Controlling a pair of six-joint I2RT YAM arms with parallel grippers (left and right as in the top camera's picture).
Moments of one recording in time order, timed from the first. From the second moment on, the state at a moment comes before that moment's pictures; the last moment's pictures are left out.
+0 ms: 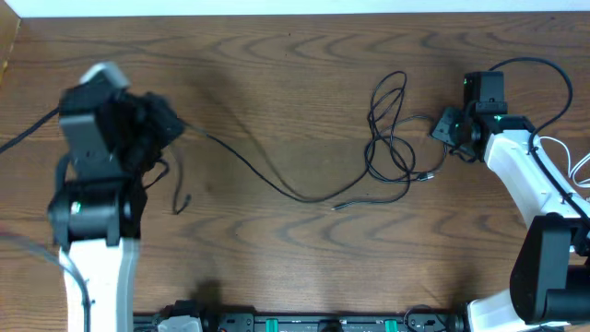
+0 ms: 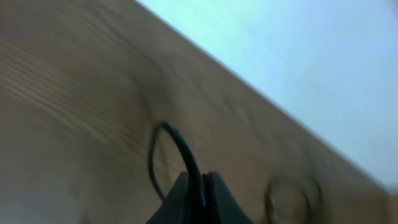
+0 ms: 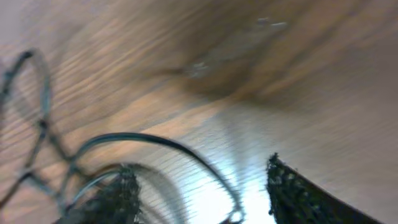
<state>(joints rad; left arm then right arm) 0.08 1.11 1.26 -0.73 0.15 -0.59 0.01 1.69 1.11 -0.52 0.00 0.50</state>
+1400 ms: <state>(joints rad) 0.07 1.35 1.26 -0.74 0.81 -0.17 0.45 1.83 1.11 -0.62 -0.07 0.76</state>
